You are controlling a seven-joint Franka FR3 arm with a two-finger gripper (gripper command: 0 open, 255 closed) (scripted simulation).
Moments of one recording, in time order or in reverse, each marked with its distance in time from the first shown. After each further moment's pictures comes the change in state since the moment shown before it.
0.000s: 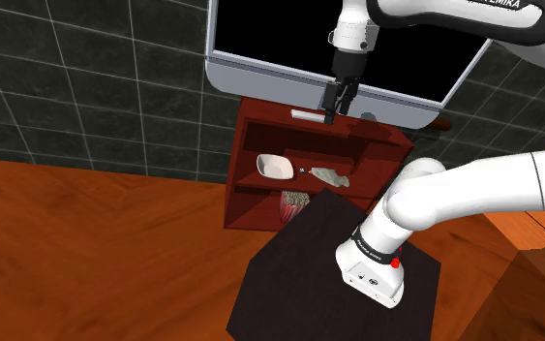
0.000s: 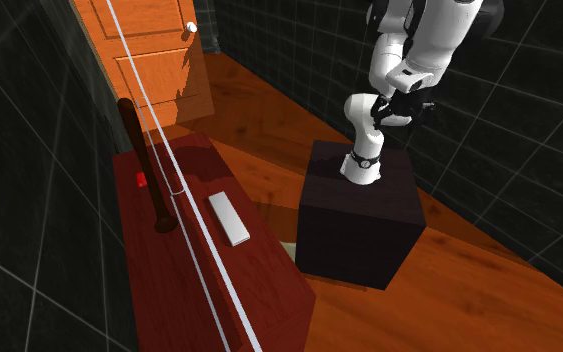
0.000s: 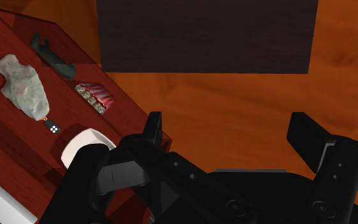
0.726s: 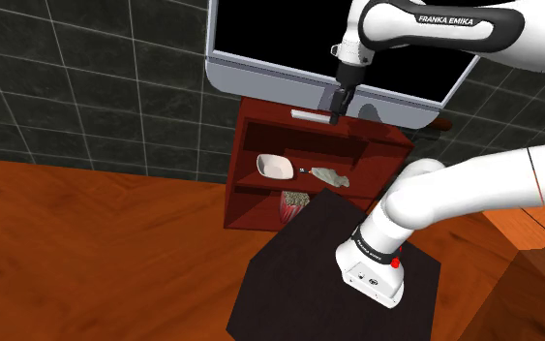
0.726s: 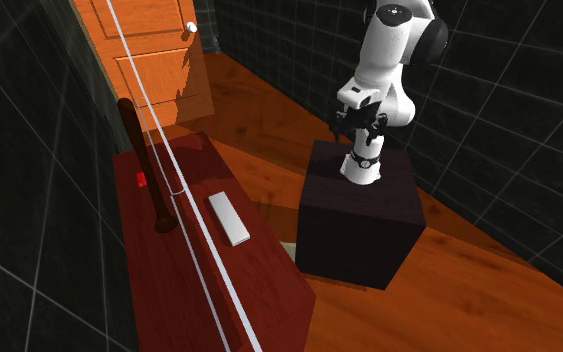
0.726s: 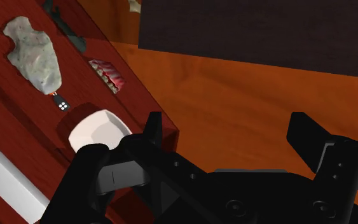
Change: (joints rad) arm -0.045 0.062 -0.213 -0.071 -0.172 0.188 -0.291
